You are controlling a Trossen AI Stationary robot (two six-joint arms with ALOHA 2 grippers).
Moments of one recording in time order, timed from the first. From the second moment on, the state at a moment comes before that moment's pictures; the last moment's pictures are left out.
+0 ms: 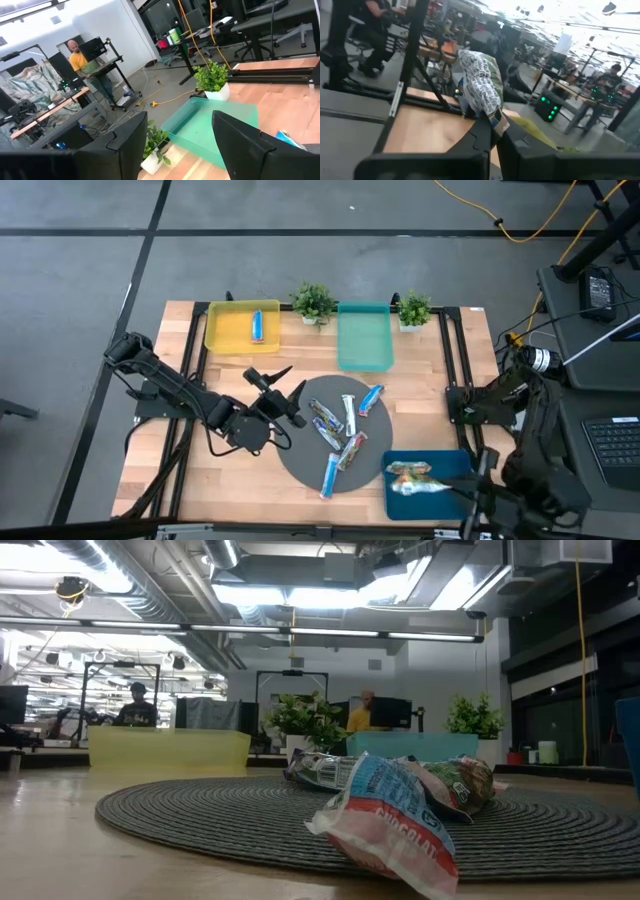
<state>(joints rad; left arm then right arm) -0.51 1.48 1.12 0.00 -1.44 0.04 1.33 1.51 1.13 0.88 1.57 -0.81</state>
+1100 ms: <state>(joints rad) -0.47 1.48 1.12 -0.06 -1.34 0.00 0.84 1.40 1.46 -1.00 0.55 0.51</state>
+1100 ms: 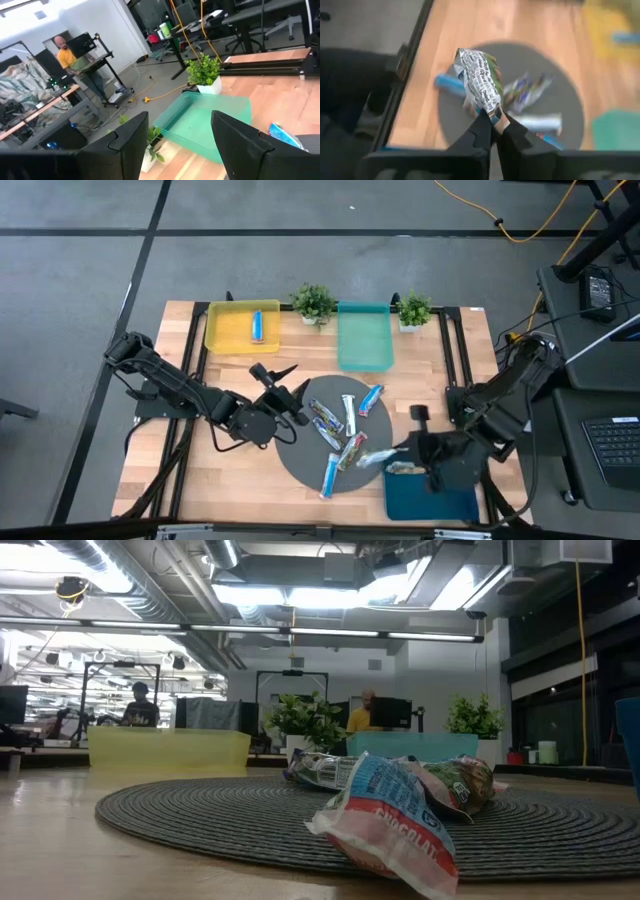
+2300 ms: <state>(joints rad) -0.46 1.48 1.12 -0.12 -1.28 -0.09 1.11 1.42 1.07 -1.01 0.25 1.41</state>
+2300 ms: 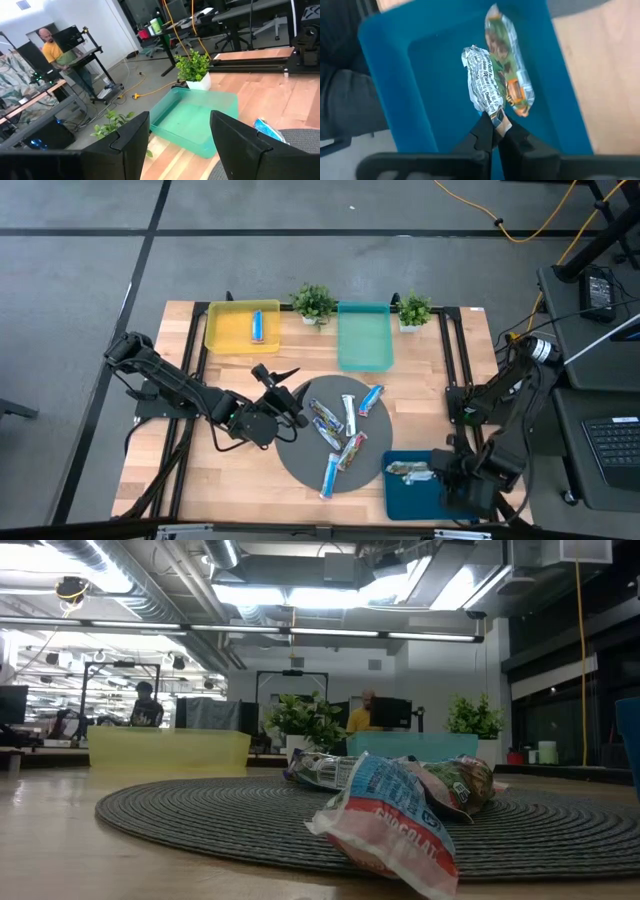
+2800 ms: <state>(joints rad) -0.46 1.48 1.12 -0.12 -1.28 -0.09 1.11 1.42 0.96 -0.88 0.21 1.41</state>
